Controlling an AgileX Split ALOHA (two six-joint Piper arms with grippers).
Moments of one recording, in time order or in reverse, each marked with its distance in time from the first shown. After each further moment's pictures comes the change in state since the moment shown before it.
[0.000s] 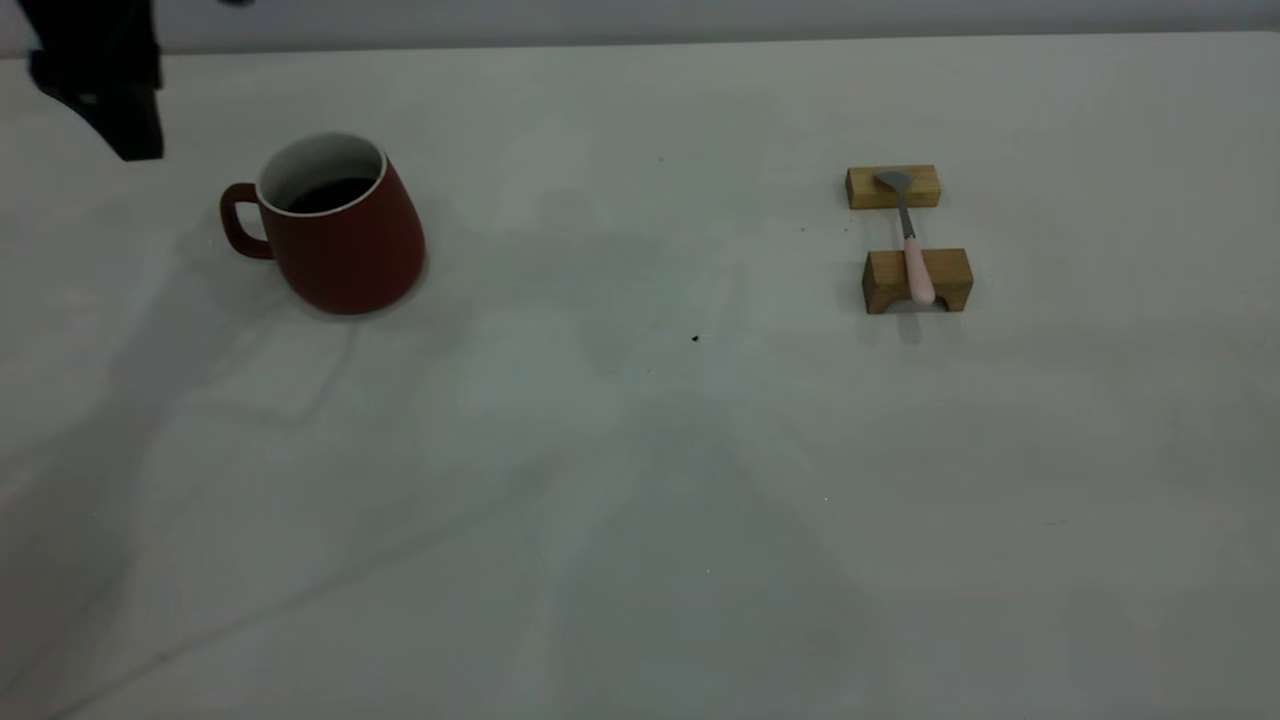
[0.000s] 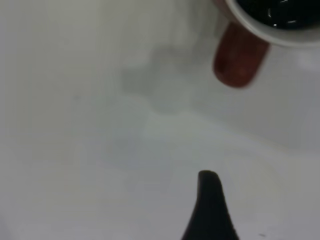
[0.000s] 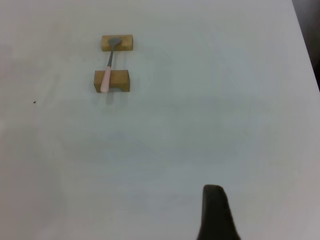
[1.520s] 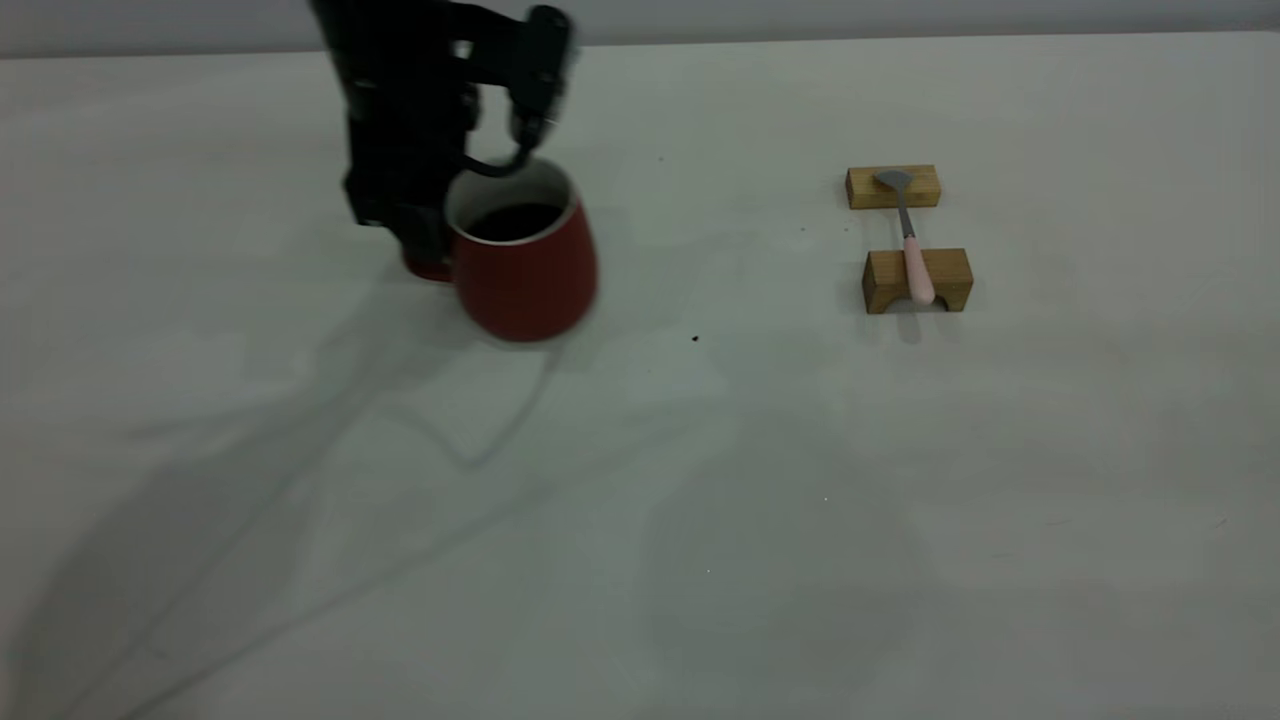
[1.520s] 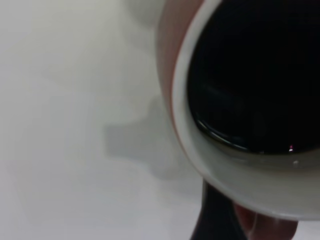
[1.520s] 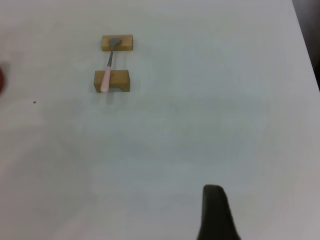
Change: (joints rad) left arm -0.272 0.199 -0.104 -0.172 -0.085 0.191; right arm 0.000 0.000 0.000 0.000 0.000 0.000
